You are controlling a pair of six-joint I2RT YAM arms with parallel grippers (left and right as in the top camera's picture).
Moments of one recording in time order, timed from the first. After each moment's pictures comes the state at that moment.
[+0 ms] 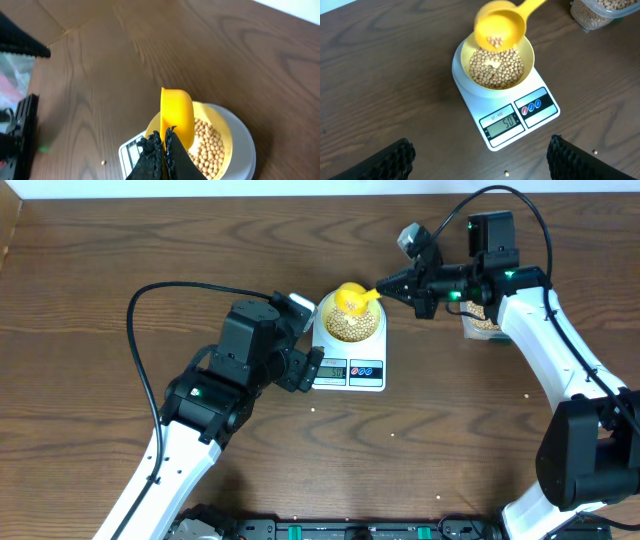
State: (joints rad) left arm -0.44 1.16 1.04 -0.66 0.08 0.06; right arm 0.16 1.80 1.39 -0.45 -1.00 -0.41
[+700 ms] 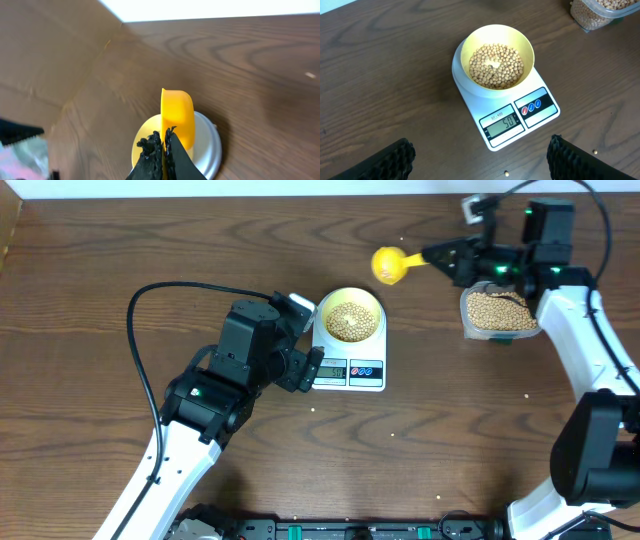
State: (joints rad) left arm -0.44 1.16 1.04 -0.66 0.08 0.06; right arm -0.04 1.80 1.39 -0.29 -1.01 0.10
